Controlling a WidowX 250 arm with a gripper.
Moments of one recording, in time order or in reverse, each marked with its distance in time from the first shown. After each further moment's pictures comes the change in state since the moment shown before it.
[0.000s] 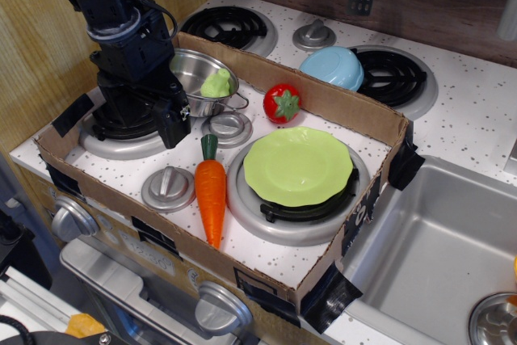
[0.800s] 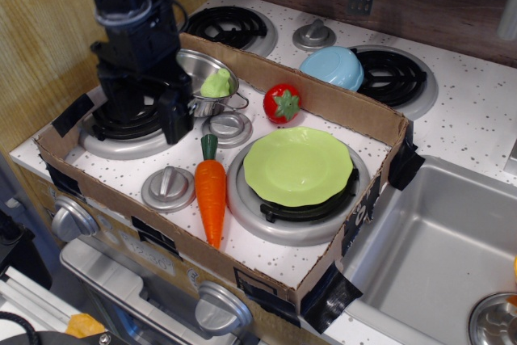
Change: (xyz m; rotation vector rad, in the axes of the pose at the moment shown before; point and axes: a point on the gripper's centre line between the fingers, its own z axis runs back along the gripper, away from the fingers) arm -0.001 -0.009 0.017 0.037 0.085 0.043
